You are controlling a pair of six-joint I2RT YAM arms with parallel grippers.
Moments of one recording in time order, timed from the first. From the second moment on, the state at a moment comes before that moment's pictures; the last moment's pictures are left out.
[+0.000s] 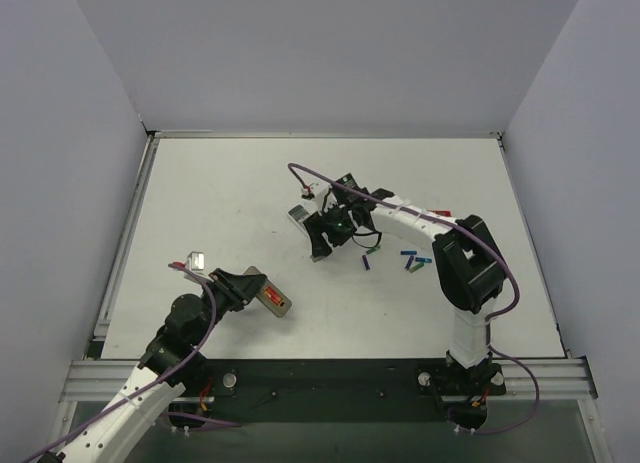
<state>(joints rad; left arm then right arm) -0.57 0.15 0.04 -0.02 -0.06 -1.06 0.67 1.91 1.31 -0.40 -0.35 -0.05</state>
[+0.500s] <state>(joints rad) -0.57 0.16 0.04 -0.03 -0.06 -1.06 0.66 1.95 1.40 -0.60 -0.44 -0.63</state>
